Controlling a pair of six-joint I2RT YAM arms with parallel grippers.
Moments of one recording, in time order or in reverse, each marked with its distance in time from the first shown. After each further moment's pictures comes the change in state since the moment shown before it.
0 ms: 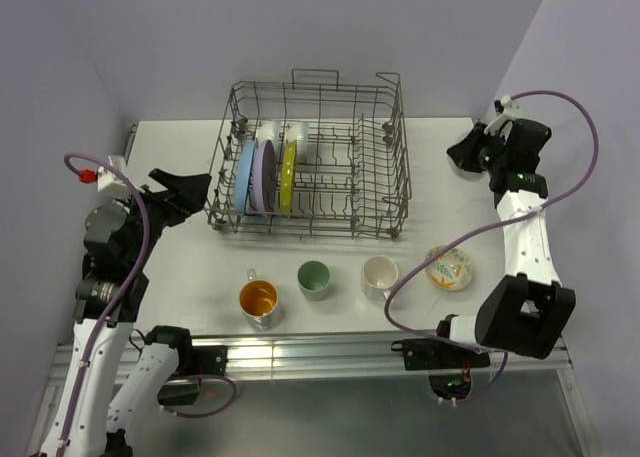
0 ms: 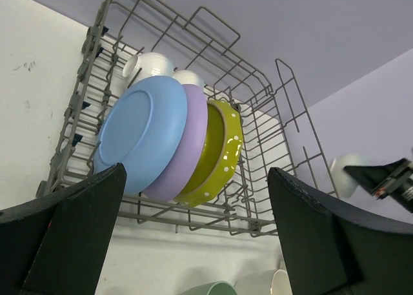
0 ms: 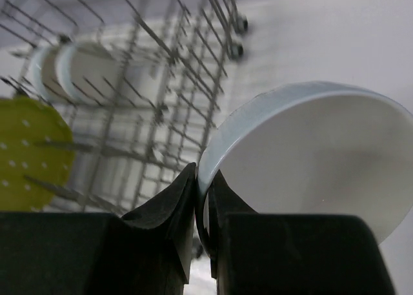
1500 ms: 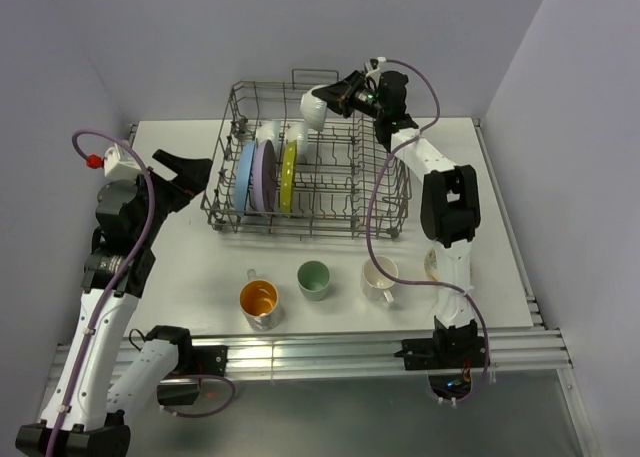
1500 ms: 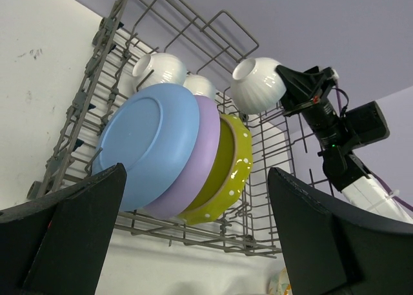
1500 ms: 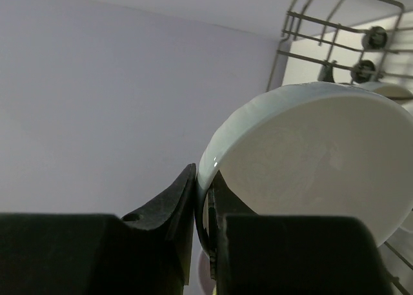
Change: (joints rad) left arm 0.000 0.150 0.043 0.041 -0.055 -0.078; right arm 0.544 0.894 0.733 0.732 -0.158 1.206
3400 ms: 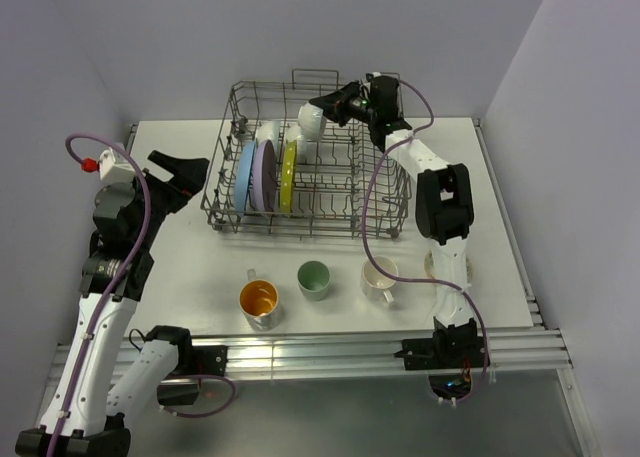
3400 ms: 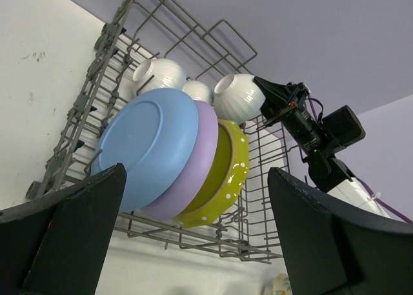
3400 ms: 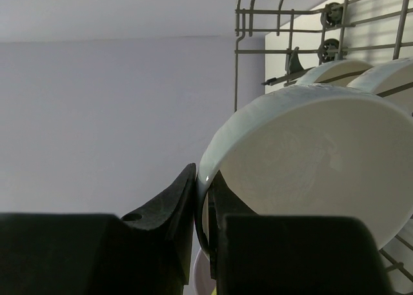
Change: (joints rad) left arm 0.000 -0.021 0.000 -0.008 -0.026 -0.025; right arm 0.019 0.066 0.039 -0.157 0.064 0.076
